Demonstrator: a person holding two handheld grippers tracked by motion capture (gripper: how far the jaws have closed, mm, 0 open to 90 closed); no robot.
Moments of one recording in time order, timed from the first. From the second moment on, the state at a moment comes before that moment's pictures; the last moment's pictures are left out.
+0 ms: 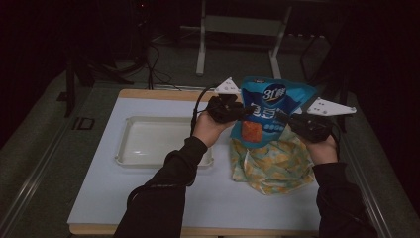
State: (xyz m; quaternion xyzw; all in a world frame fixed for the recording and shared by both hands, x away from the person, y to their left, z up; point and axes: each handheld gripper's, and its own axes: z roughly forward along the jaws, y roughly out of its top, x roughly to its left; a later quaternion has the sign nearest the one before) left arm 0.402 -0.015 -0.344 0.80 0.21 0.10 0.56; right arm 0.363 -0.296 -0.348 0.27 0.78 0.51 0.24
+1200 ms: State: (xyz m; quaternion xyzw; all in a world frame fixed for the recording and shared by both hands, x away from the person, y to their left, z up) left arm 0.382 0.113 -0.348 0.77 0.27 0.13 0.55; right arm 0.383 -0.174 -0.348 0.21 0.81 0.51 0.20
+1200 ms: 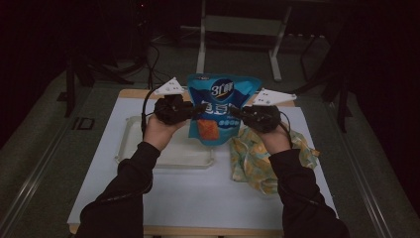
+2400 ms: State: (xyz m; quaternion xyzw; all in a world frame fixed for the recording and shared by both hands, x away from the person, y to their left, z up) left arm 0.370 0.222 -0.388 0.77 0.30 0.14 0.54; right arm 0.384 -0.060 -0.385 0.20 0.82 0.51 0.17
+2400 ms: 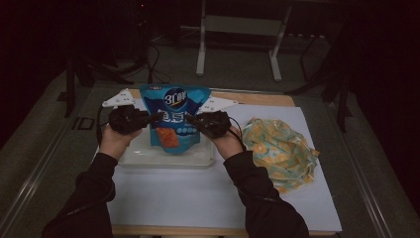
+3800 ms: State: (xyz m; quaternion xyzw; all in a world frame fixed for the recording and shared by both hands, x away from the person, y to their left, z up) left arm 0.381 0.249 -0.453 0.76 0.33 0.11 0.55; right arm 0.392 -0.039 -0.438 0.21 0.82 0.50 0.16
